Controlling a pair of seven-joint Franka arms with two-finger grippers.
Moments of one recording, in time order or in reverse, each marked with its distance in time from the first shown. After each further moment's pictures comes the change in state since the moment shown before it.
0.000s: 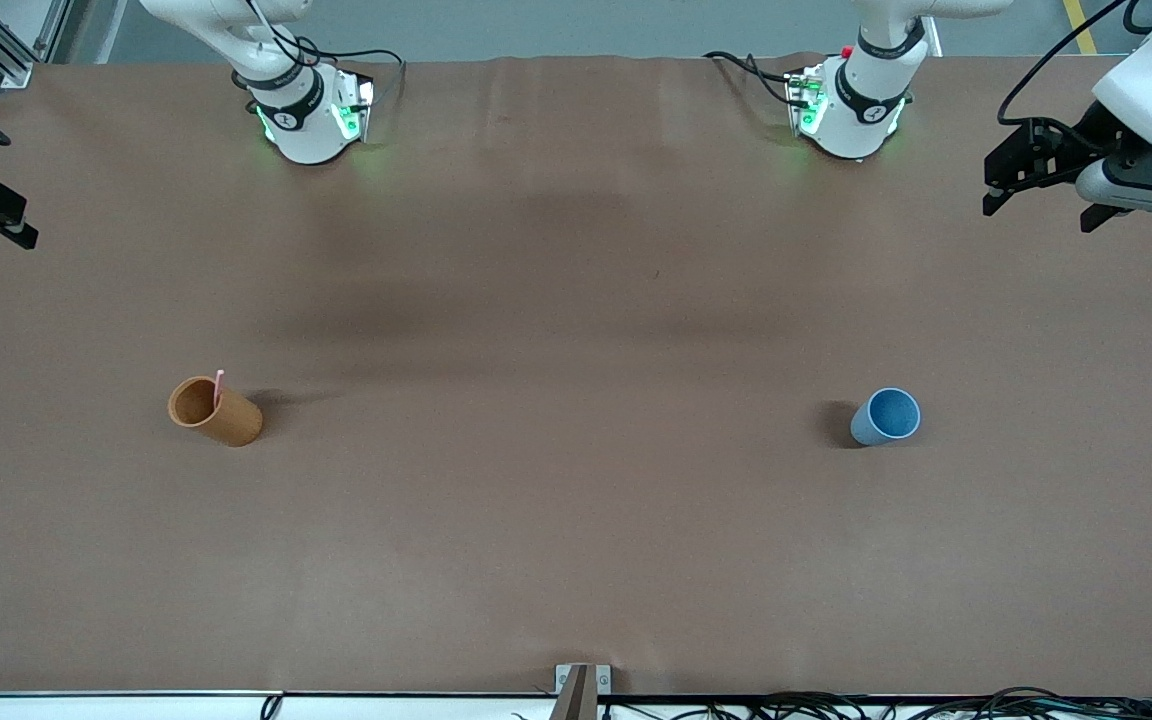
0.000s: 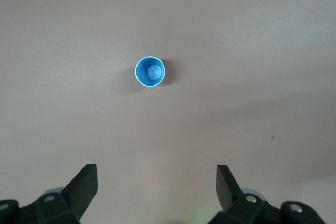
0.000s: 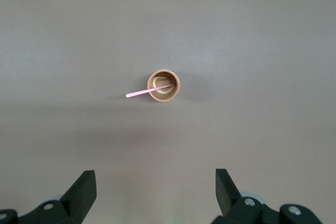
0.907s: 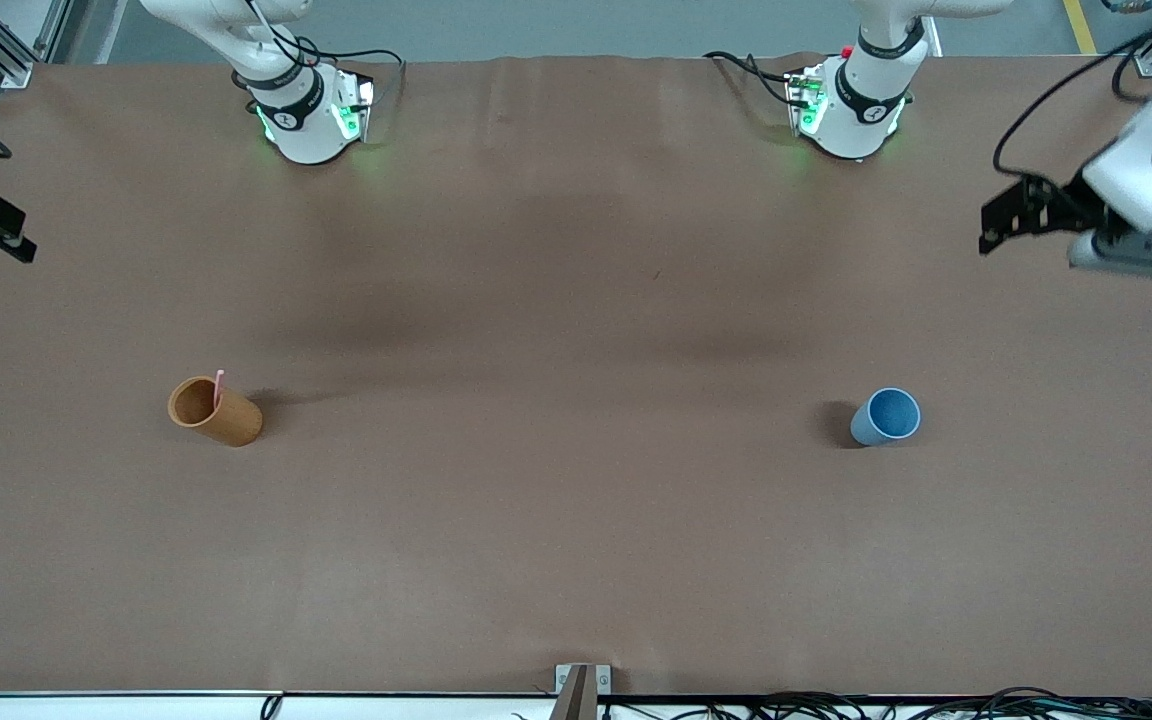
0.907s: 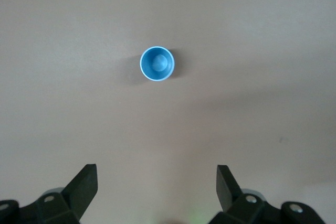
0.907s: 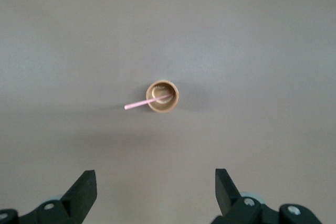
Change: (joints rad) left arm 0.010 0.099 0.064 -0.070 -0.016 0.078 0.010; right arm 0.000 0.033 0.001 -0.001 0.000 0.070 -0.001
